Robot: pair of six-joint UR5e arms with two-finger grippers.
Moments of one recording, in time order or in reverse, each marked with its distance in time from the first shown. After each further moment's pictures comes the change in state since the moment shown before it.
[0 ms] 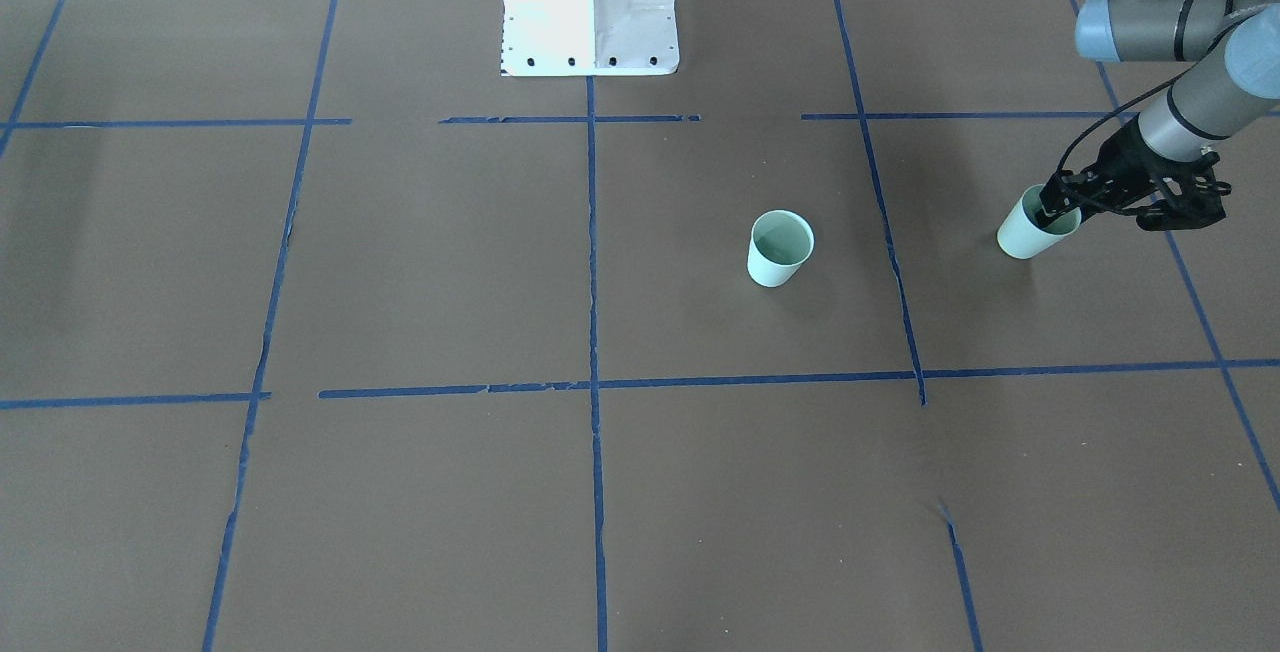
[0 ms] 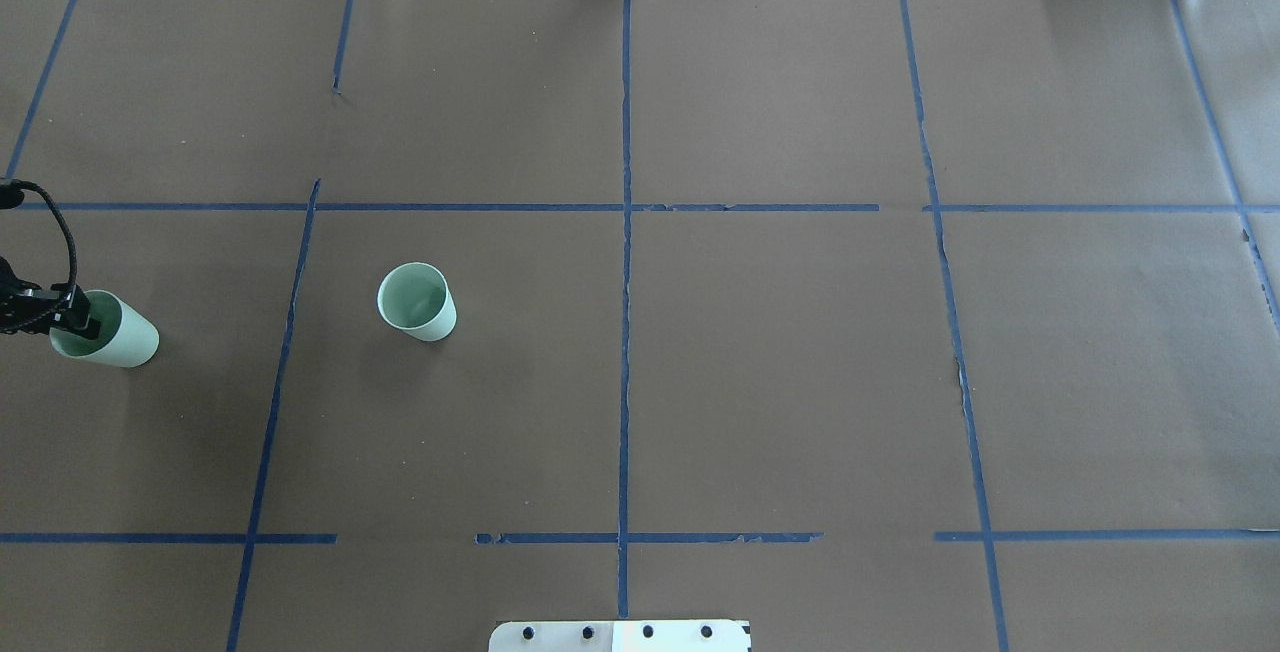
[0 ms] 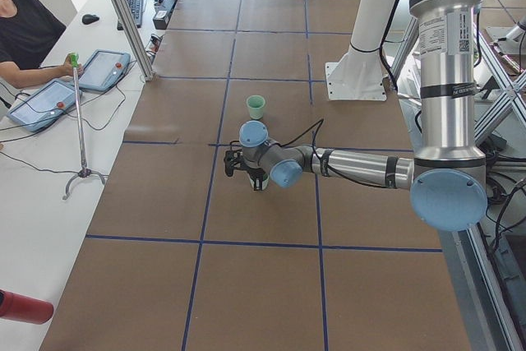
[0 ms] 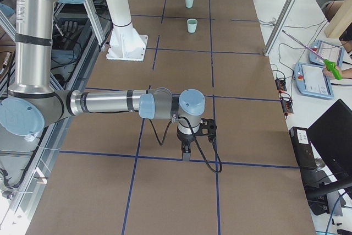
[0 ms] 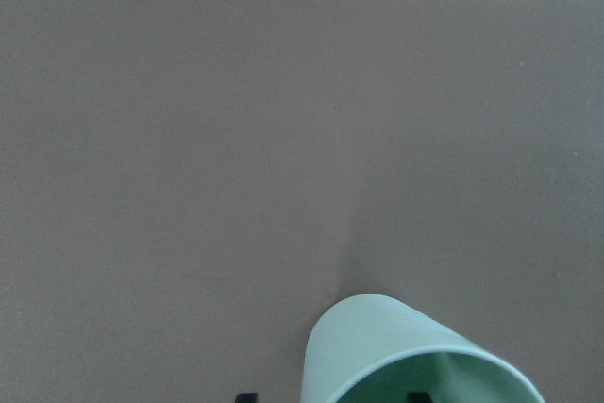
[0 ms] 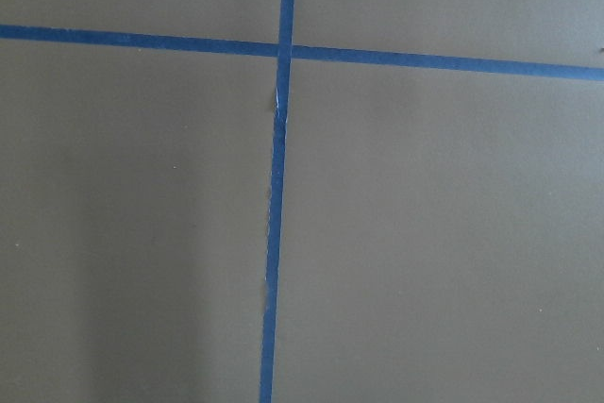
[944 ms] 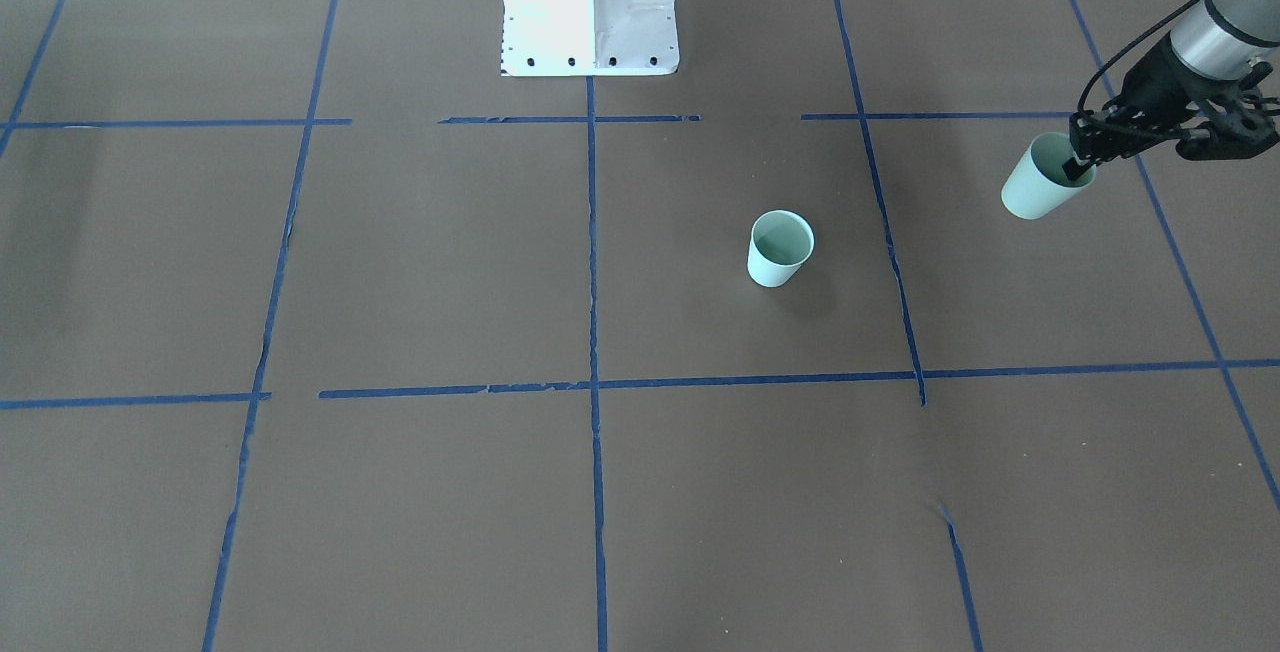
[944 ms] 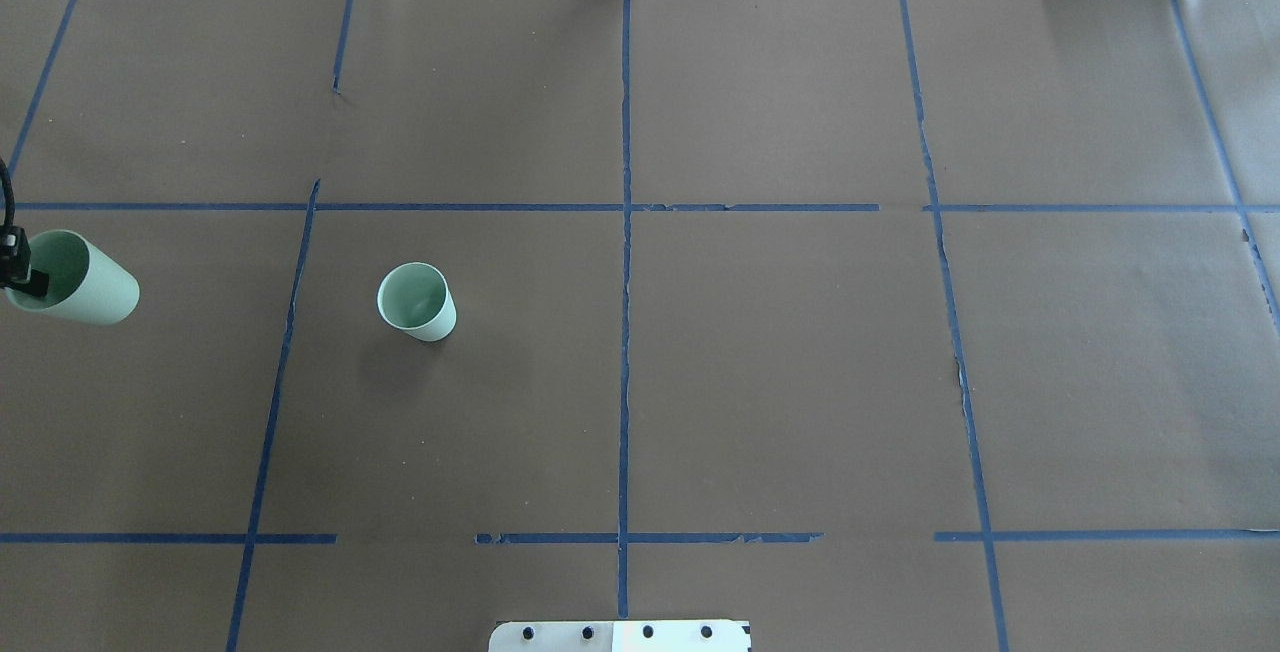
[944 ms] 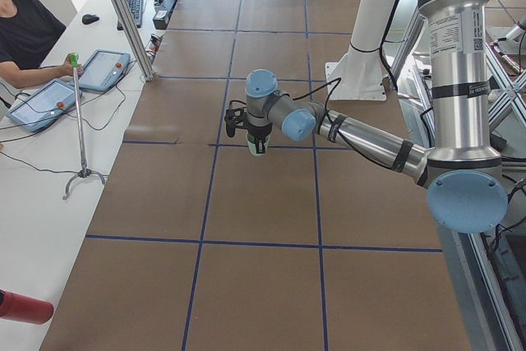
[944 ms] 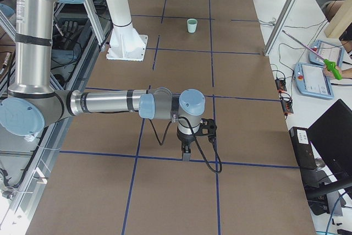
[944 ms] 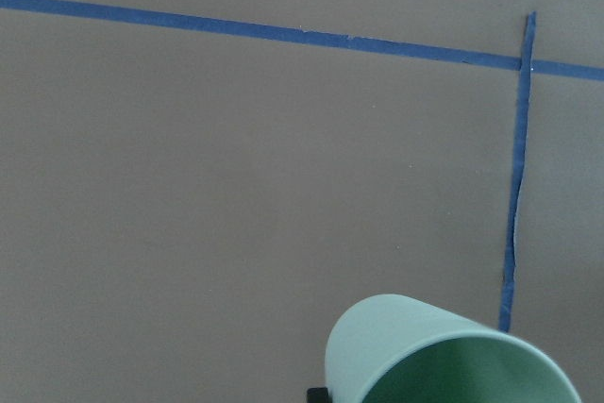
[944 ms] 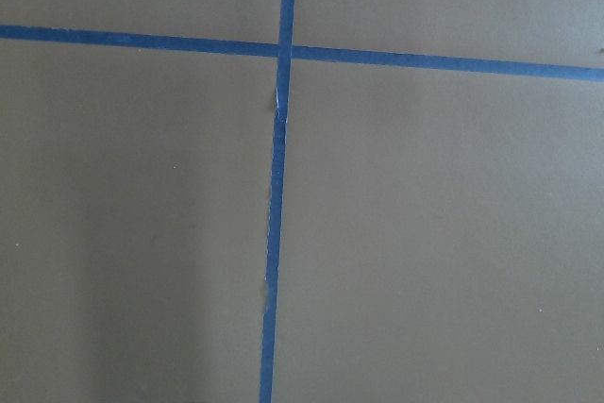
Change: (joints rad) left arm -0.108 -0.014 -0.386 0.416 -0.014 0.010; right arm 0.000 0.000 0.000 0.000 0.000 -0.001
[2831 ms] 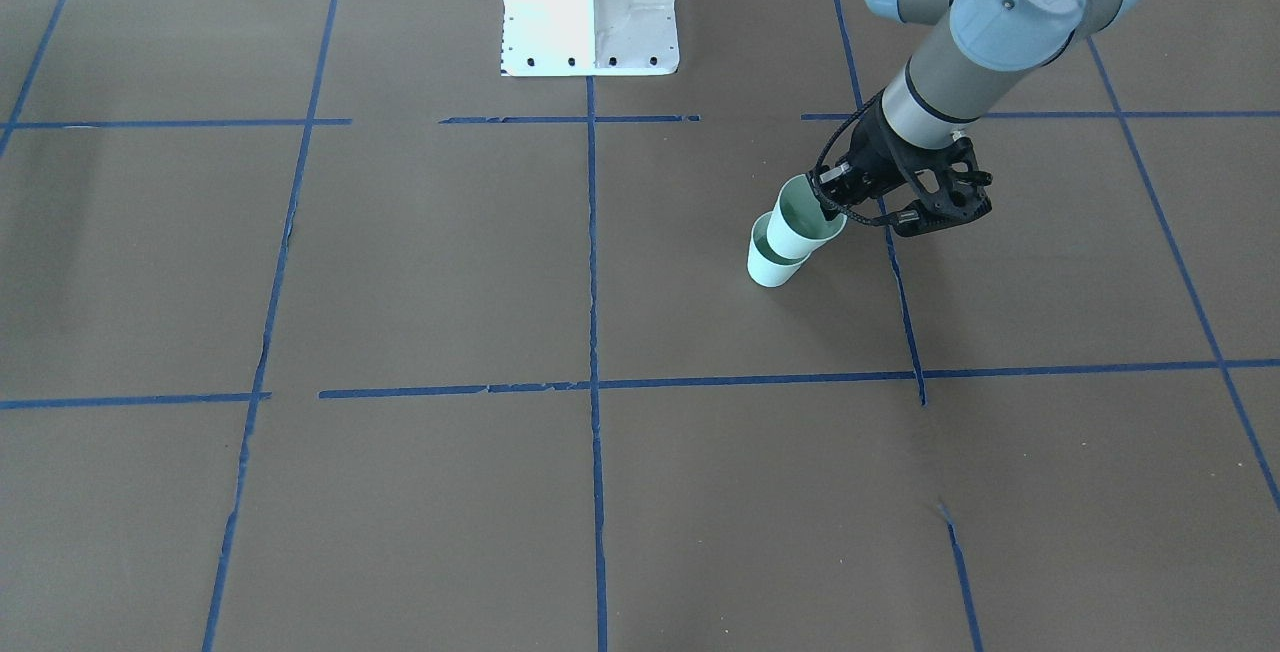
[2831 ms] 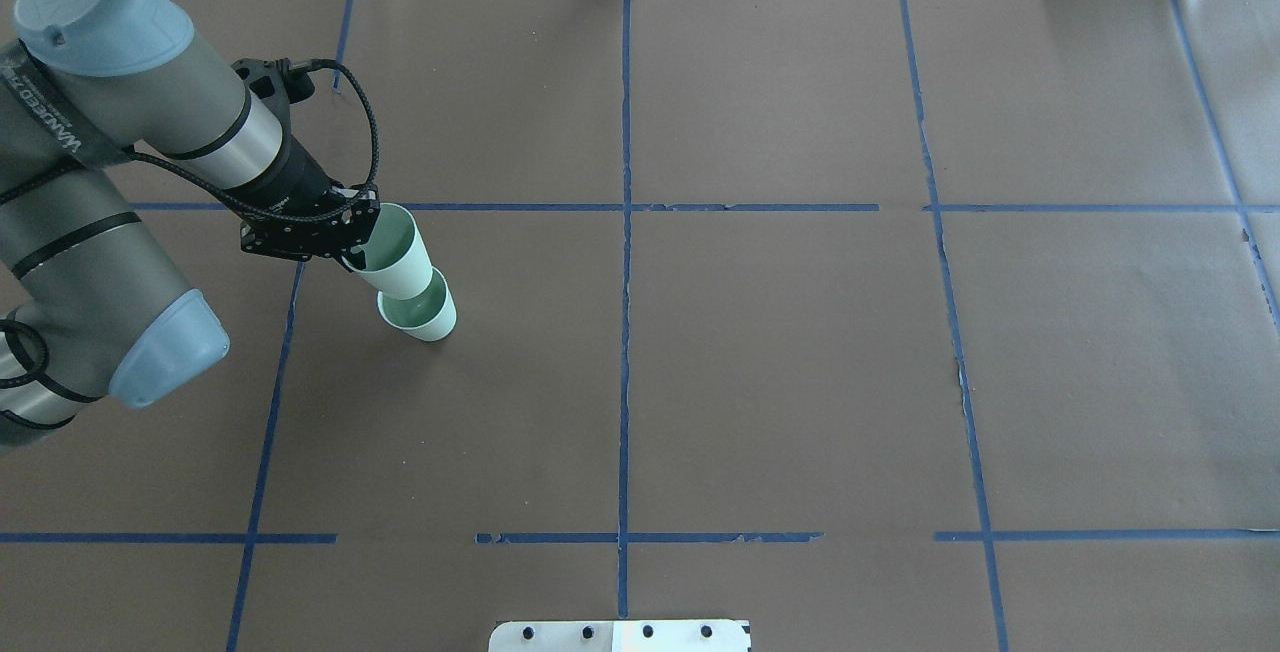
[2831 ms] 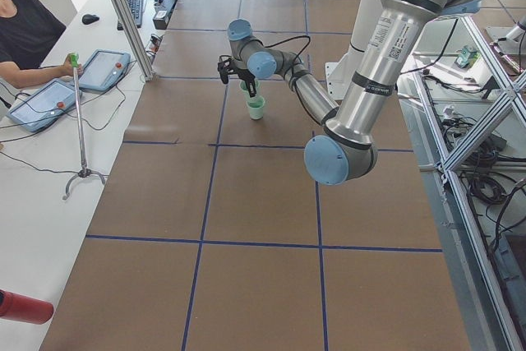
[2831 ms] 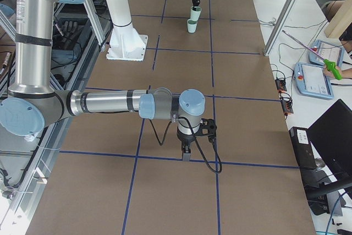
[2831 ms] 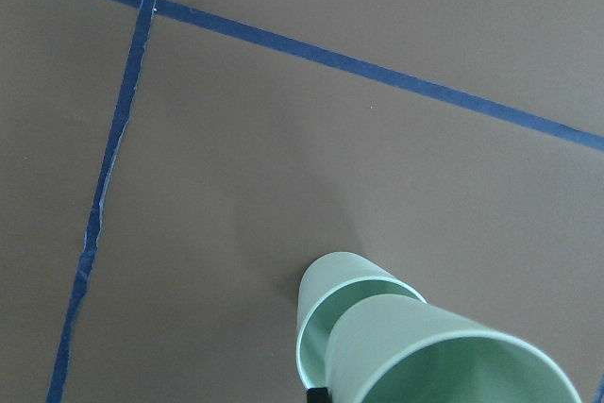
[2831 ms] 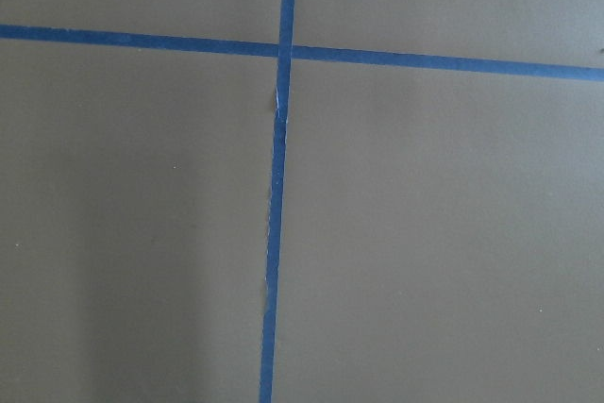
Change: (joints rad) left arm 0.279 -0.523 0.214 0.170 0.039 -0.395; right arm 0.000 0.000 0.000 0.000 0.000 0.000
